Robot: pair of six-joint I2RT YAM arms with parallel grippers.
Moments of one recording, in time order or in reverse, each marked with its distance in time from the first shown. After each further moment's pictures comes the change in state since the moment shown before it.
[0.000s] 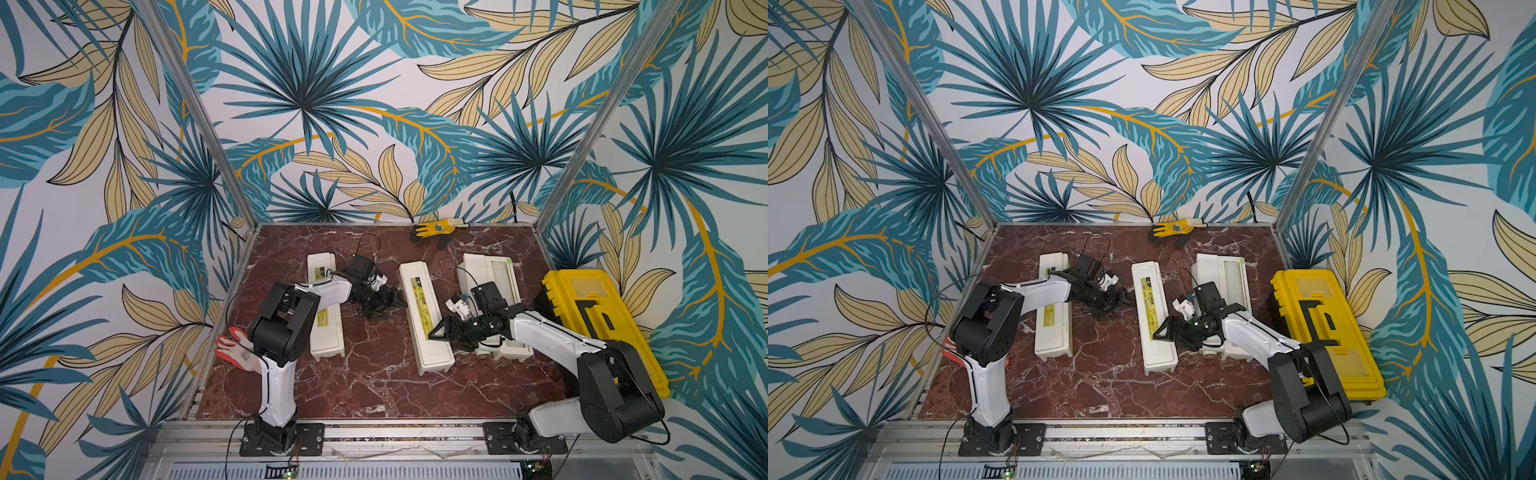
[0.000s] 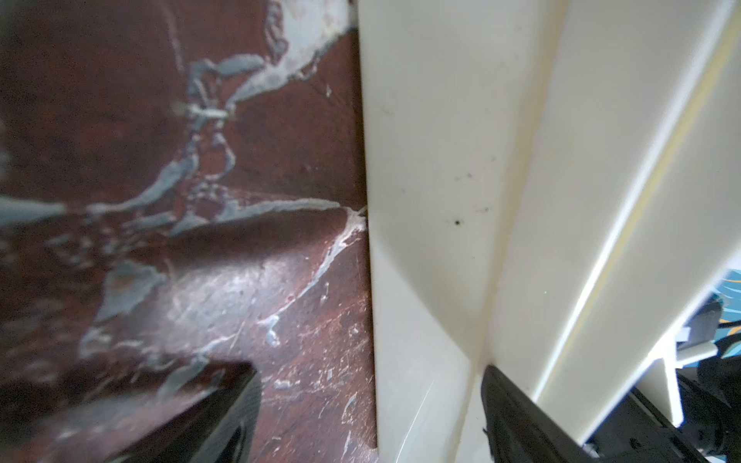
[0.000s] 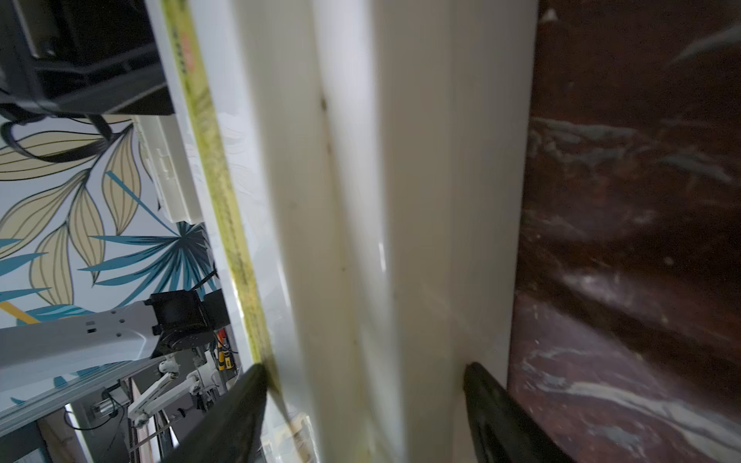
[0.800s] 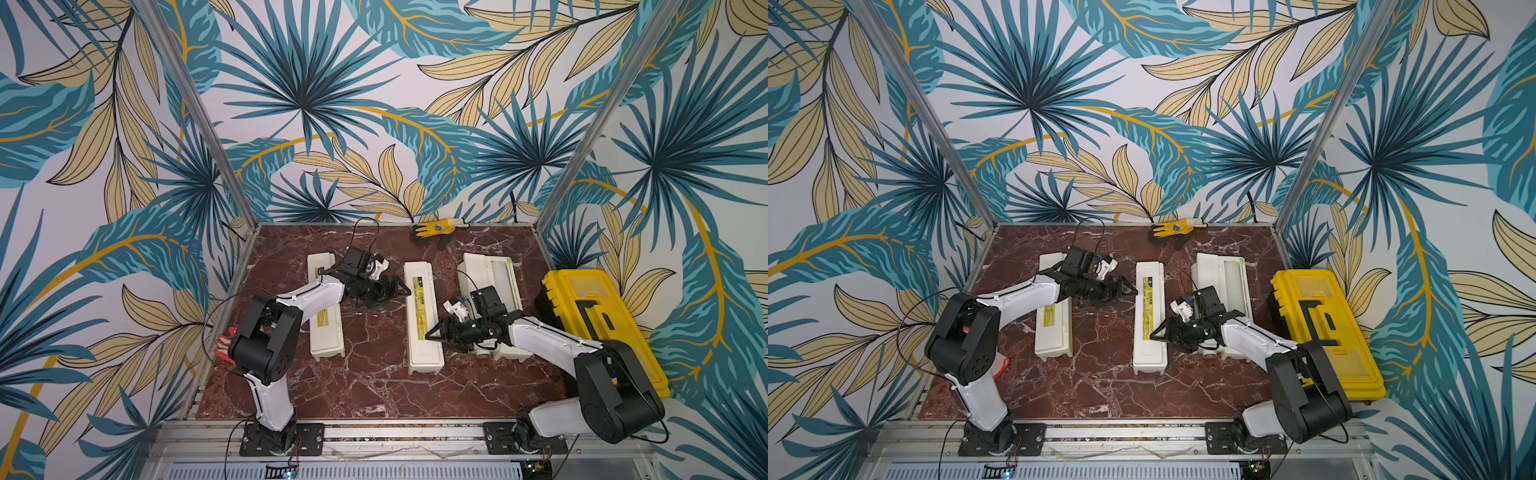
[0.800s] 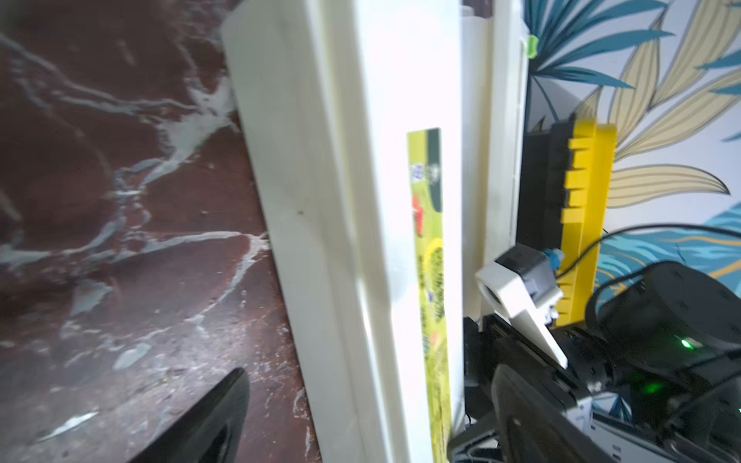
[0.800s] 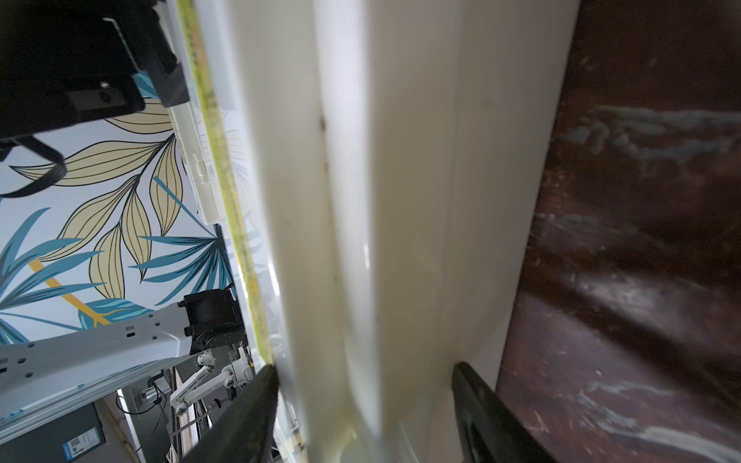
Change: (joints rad) left arm -0.016 -0.189 -0.042 0.092 -0.007 0.035; right arm 0.017 0.000 -0.042 0.116 -0.038 0.106
